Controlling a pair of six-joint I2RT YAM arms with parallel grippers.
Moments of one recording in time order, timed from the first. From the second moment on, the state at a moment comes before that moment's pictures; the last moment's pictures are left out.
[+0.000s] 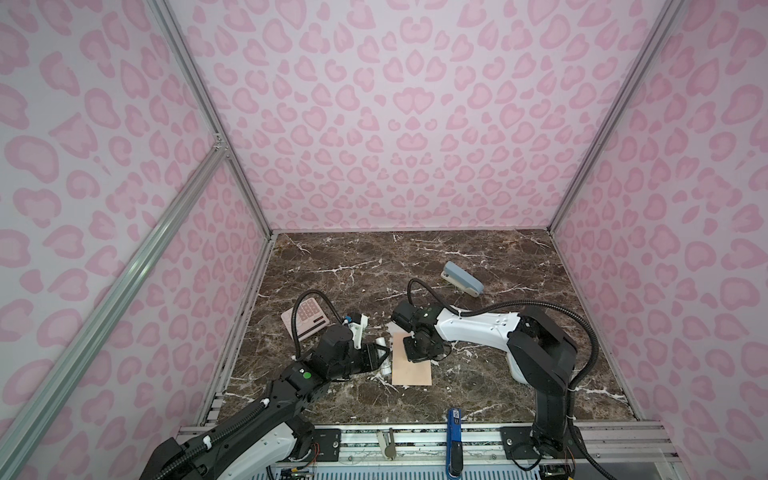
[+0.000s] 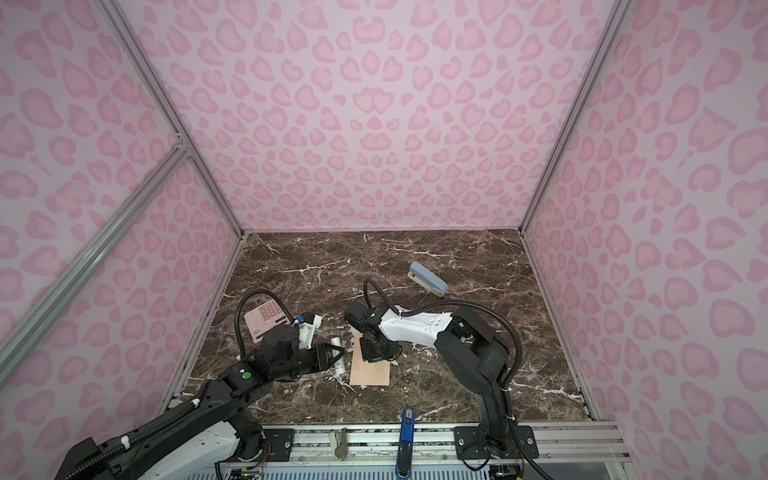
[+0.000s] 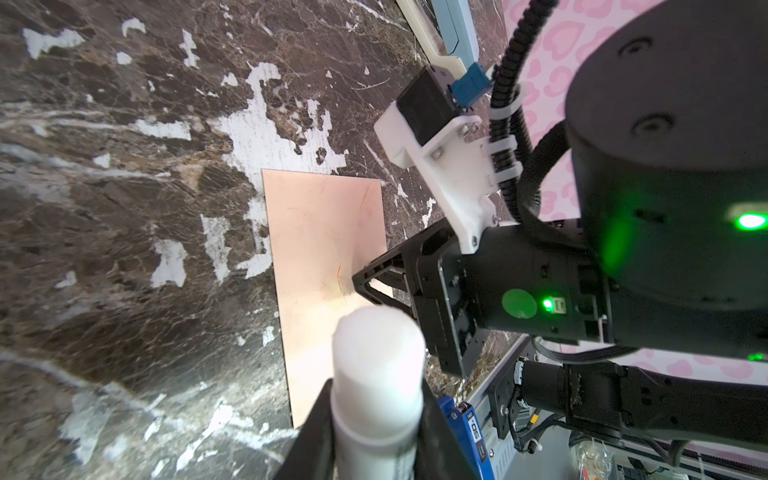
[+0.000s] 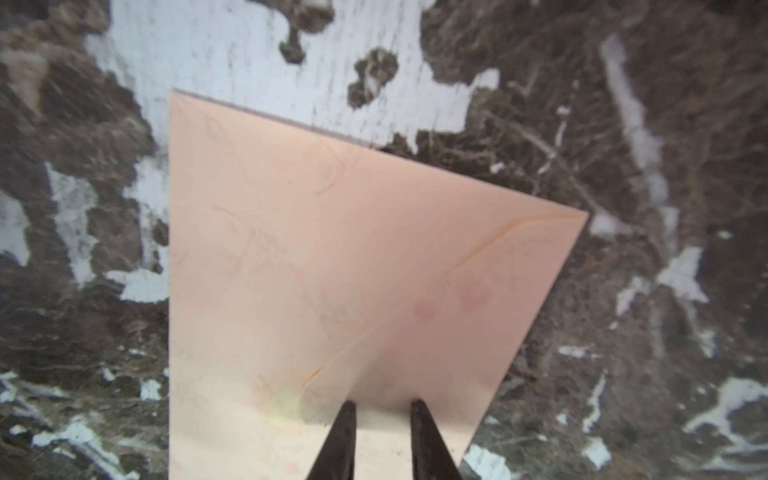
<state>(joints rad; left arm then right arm) -0.66 0.86 0.38 -0.14 0.30 -0.83 0.94 1.97 1.27 -0.81 -0.01 0.73</state>
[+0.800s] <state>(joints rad) -0.66 0.86 0.38 -0.14 0.30 -0.83 0.95 1.98 1.28 -0.80 -0.02 0.75</state>
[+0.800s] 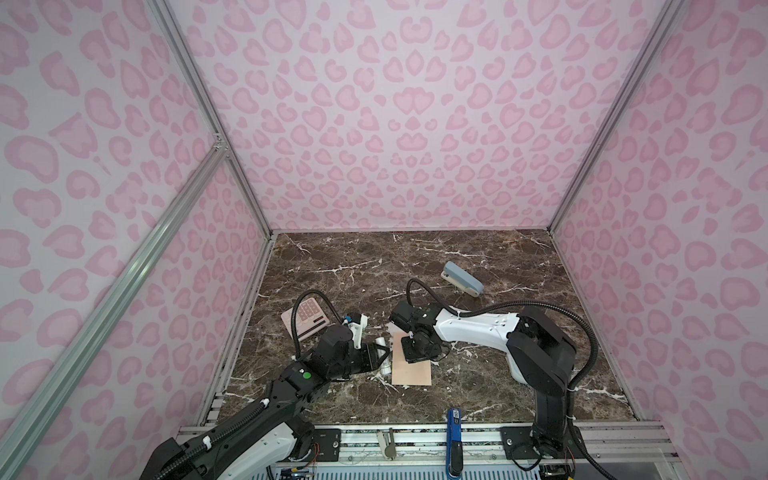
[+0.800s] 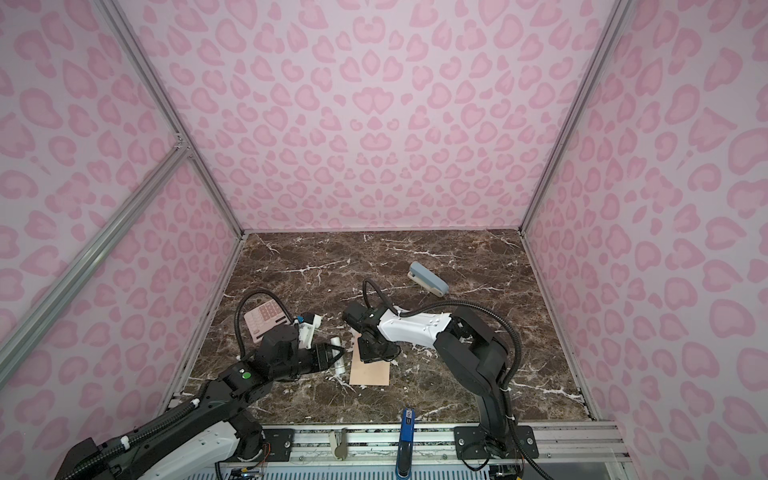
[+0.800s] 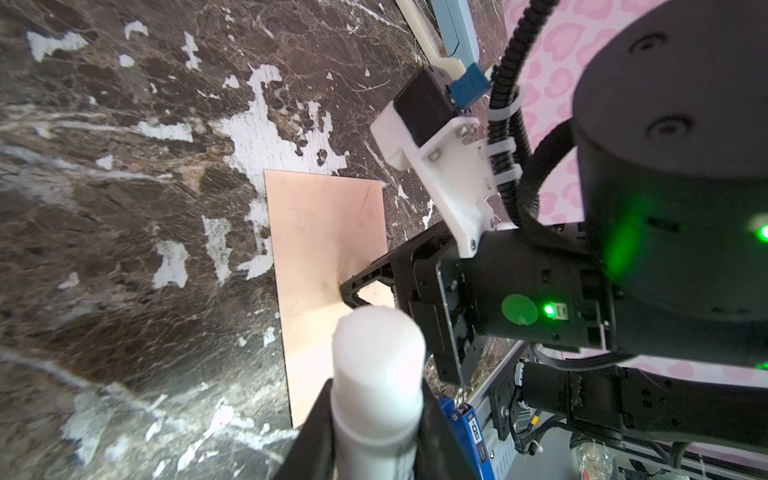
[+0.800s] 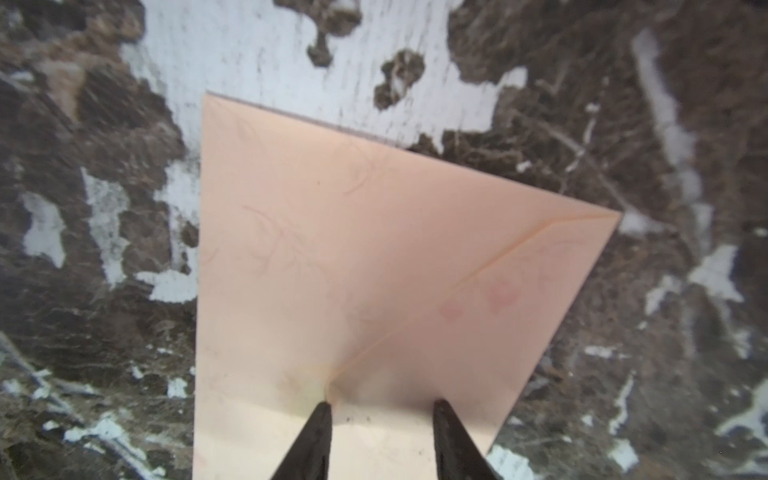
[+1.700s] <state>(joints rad) -0.66 0.87 0.38 -0.14 0.30 -0.83 0.94 2.00 1.31 -0.83 -0.03 0.74</state>
